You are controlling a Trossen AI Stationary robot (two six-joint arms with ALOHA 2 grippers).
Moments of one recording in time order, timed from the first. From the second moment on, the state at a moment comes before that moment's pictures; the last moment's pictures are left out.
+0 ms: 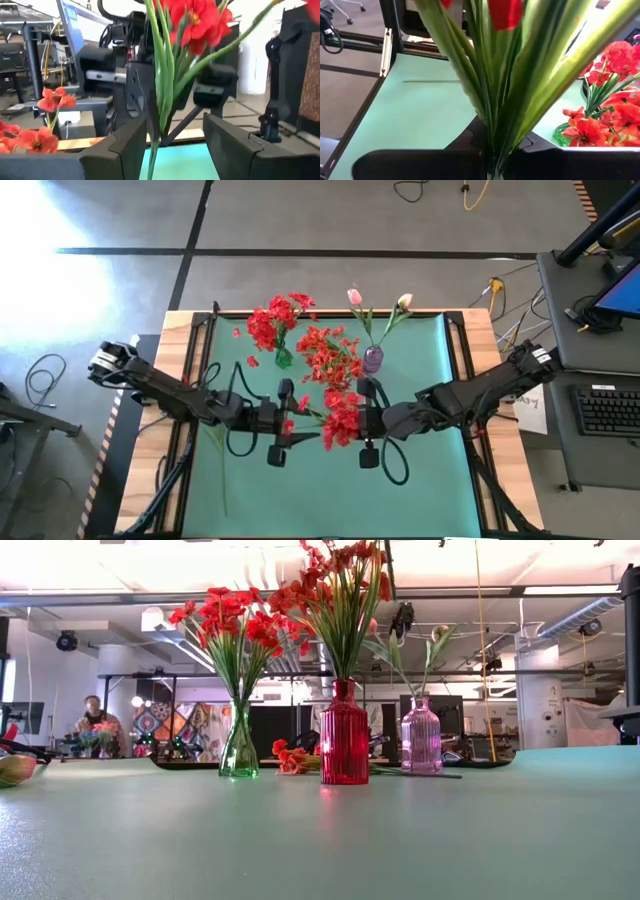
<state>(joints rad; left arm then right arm) -0.37 1.35 0.84 0.68 -0.26 0.06 0.41 1.52 1.45 -0.39 0.42 0.03</state>
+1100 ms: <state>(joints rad) -0.31 1.56 1.05 0.70 -0.23 0.13 0.41 1.52 1.44 -0.38 0.42 0.03</state>
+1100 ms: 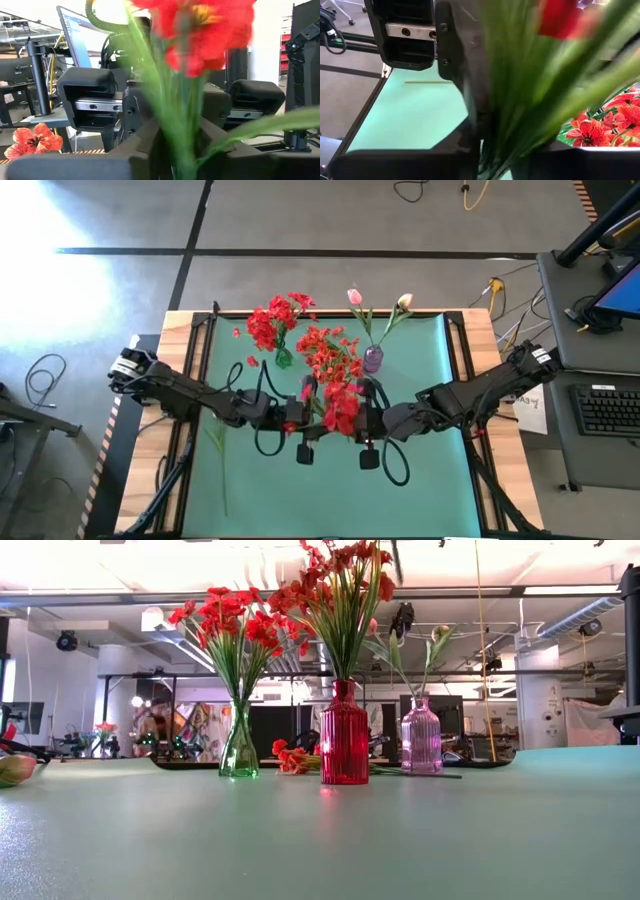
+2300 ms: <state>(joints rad) -0.30 1.00 1.05 -0.04 -0.54 0.15 0.41 1.42 1.44 -0.42 0.42 0.06</state>
